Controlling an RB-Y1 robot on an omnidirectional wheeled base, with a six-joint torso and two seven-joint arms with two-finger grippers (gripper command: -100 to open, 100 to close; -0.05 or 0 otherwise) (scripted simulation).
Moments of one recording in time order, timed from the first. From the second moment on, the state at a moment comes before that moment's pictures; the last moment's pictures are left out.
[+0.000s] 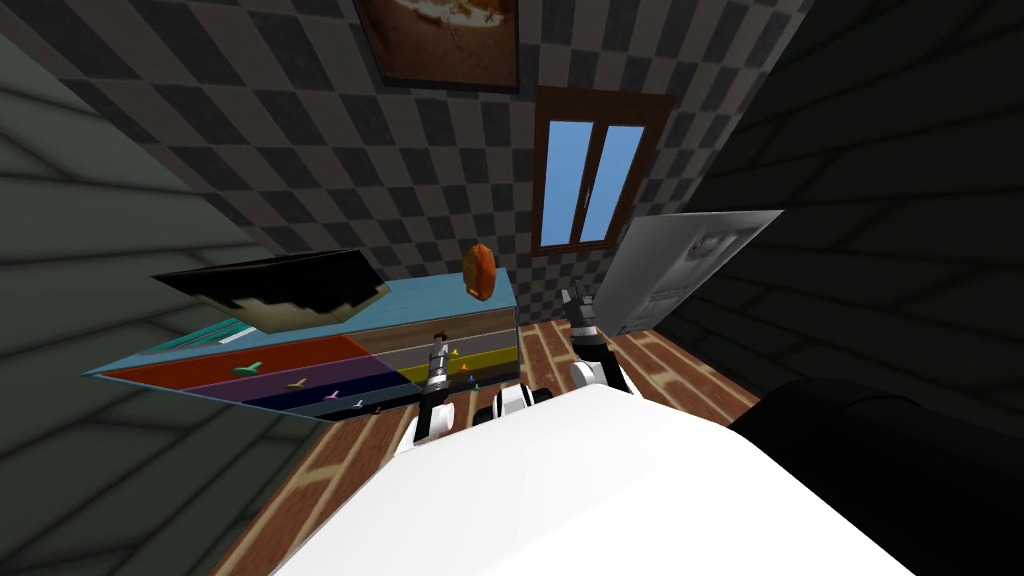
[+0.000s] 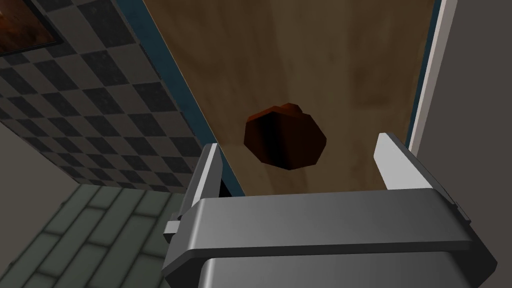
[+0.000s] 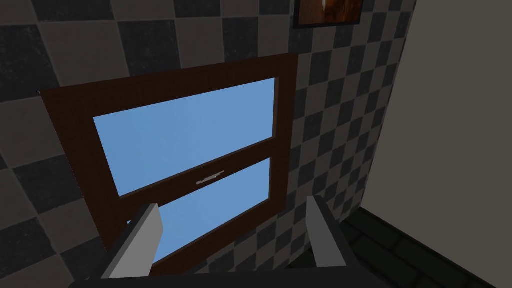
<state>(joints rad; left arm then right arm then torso) 0.07 0.11 0.04 -1.10 0.06 -0.80 -0.07 0.48 -0.01 0.04 -2.21 -0.09 -0.46 0.06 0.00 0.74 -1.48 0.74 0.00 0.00</state>
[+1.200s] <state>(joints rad) -0.04 0.17 0.05 -1.16 0.15 -0.58 -0.03 0.48 -0.01 0.04 -2.21 -0.09 -0.46 0.06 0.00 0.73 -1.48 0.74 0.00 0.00</state>
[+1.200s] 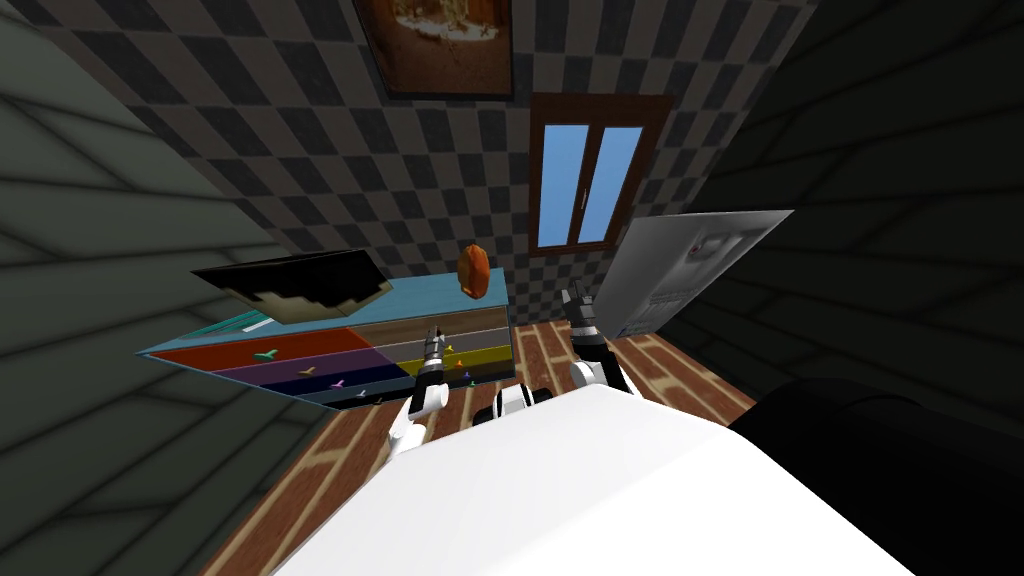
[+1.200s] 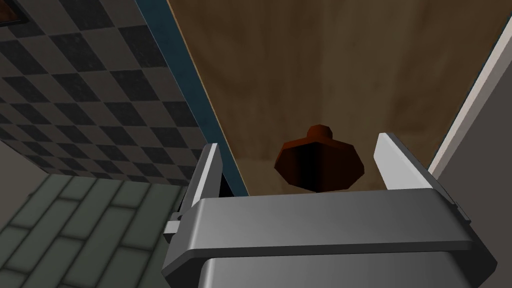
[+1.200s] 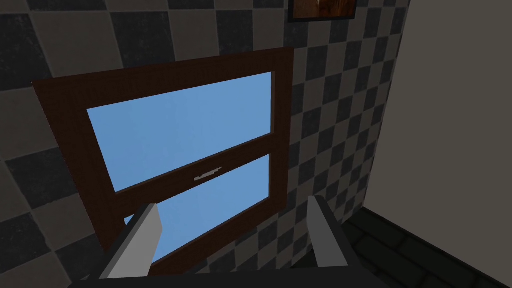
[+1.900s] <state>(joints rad) -0.02 0.18 0.05 -1.16 0.15 -0.58 -0.02 0.48 -0.01 0.04 -2.21 -0.09 -0.46 0.06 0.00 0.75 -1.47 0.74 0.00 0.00</state>
